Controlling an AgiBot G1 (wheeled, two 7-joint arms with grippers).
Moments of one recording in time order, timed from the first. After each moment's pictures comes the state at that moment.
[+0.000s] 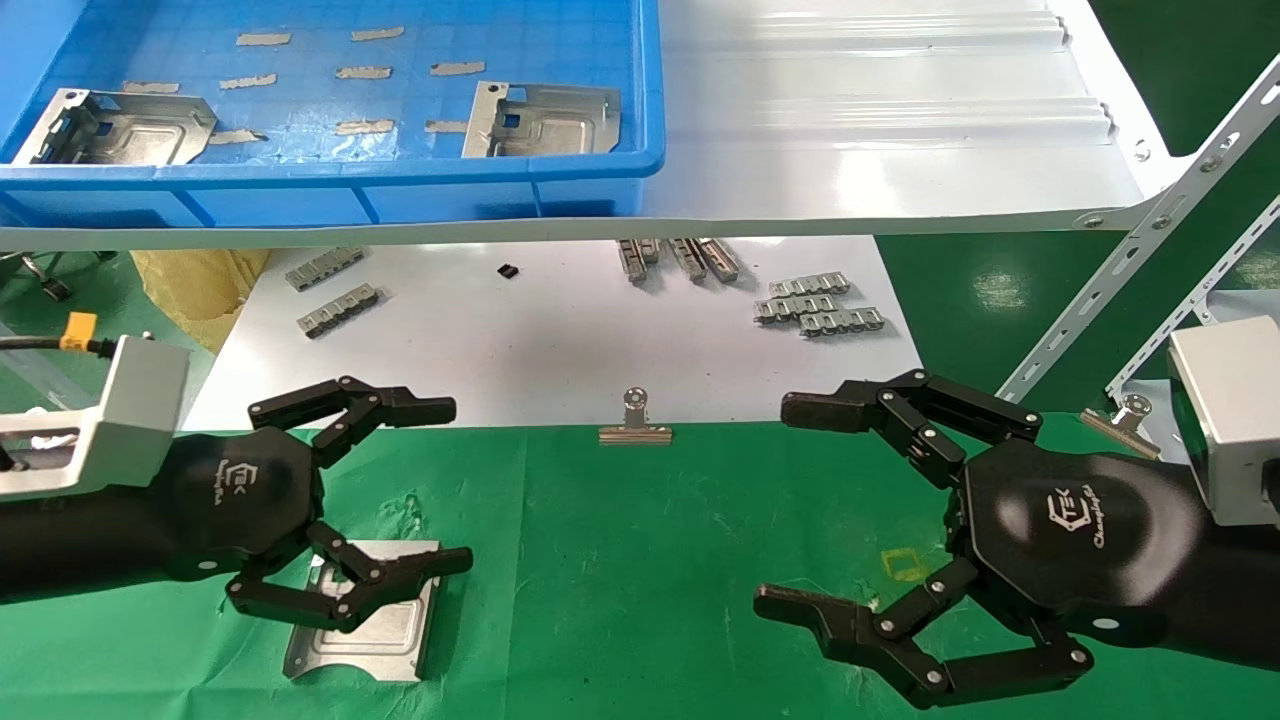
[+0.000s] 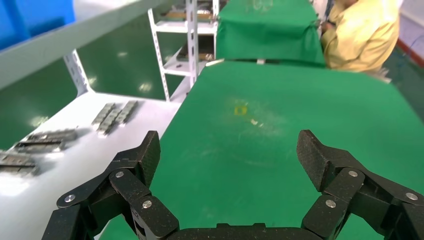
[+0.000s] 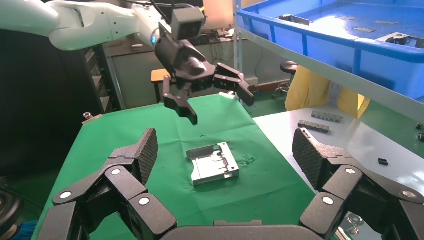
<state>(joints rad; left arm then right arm) -1.29 0.68 0.51 -0.91 0.83 1.53 0.05 1.08 -0.56 -0.38 1.23 -0.64 -1.43 0.10</state>
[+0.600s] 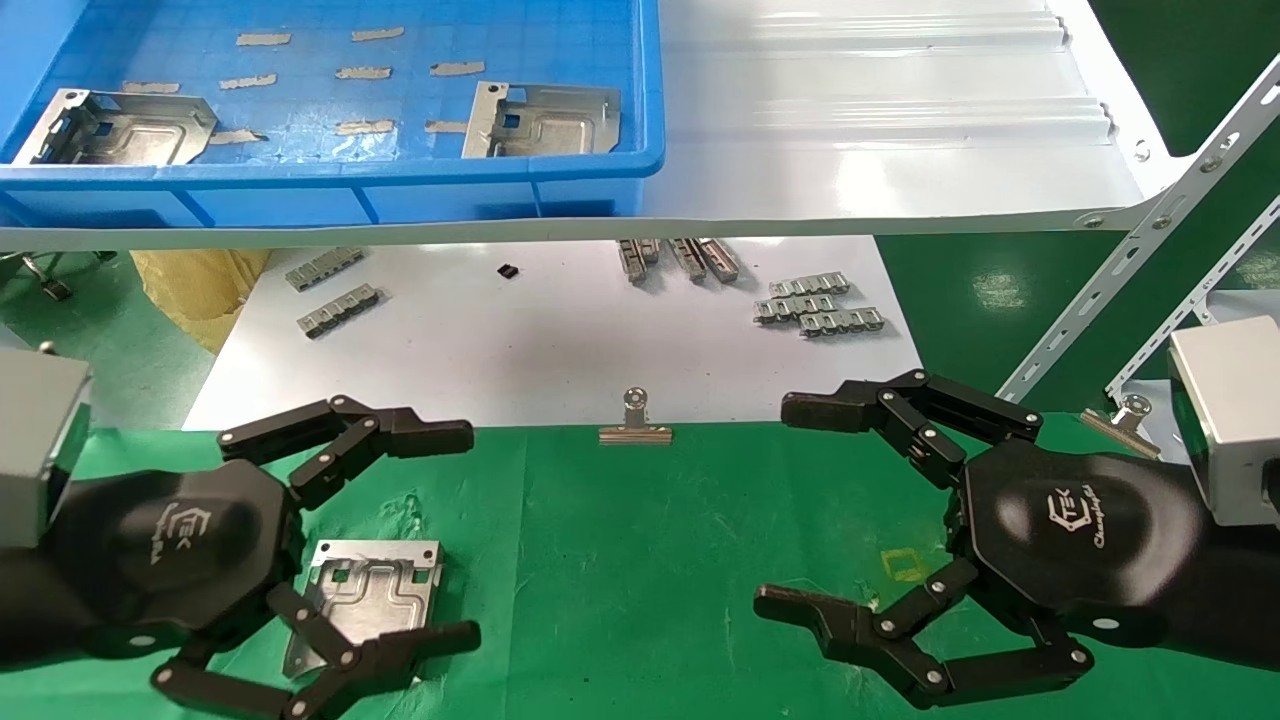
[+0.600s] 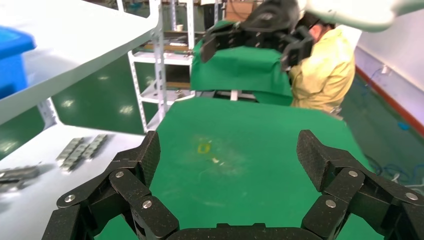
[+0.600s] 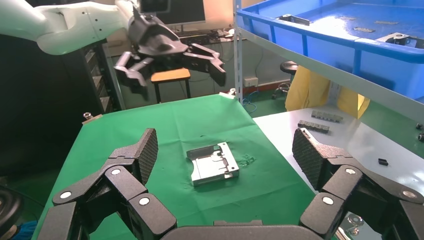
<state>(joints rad) -1.11 0.62 0.32 -1.21 0.75 1.50 -0.14 1.08 -0.56 -0.38 1.23 -0.64 -1.43 0.10</state>
